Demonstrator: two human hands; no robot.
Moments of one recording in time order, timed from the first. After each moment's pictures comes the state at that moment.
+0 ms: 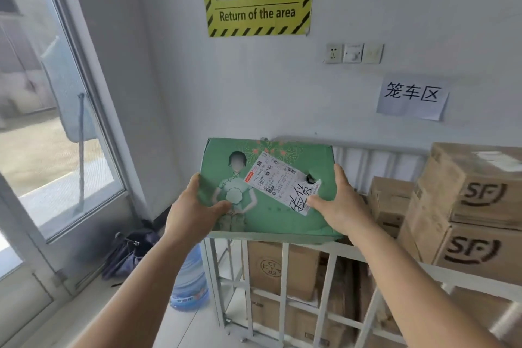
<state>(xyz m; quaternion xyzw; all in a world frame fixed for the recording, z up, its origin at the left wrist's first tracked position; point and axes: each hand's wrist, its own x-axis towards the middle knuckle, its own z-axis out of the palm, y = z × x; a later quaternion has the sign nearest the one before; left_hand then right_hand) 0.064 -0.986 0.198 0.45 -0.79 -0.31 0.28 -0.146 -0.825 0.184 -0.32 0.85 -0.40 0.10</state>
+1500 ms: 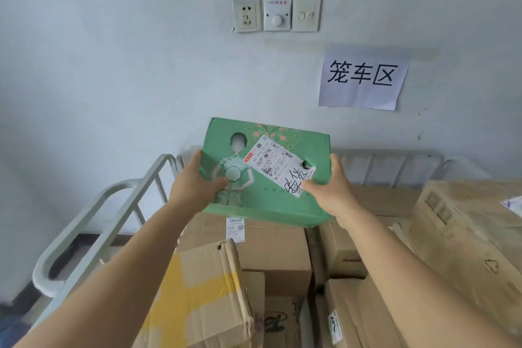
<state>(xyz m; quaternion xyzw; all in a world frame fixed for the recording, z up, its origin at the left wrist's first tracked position) -0.442 -1.178 0.154 0.34 -0.84 -0.39 0.19 -0.581 -0.960 0.127 -0.12 0.84 -0.51 0.11</state>
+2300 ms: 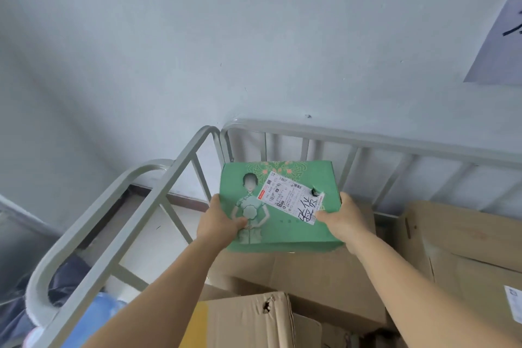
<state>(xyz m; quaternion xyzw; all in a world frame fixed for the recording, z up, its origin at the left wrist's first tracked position) -0.515 -1.330 -0.025 0.52 -0.76 -0.39 0.05 -0.696 -1.158 -0.037 -0.11 0.87 -0.40 0.27</state>
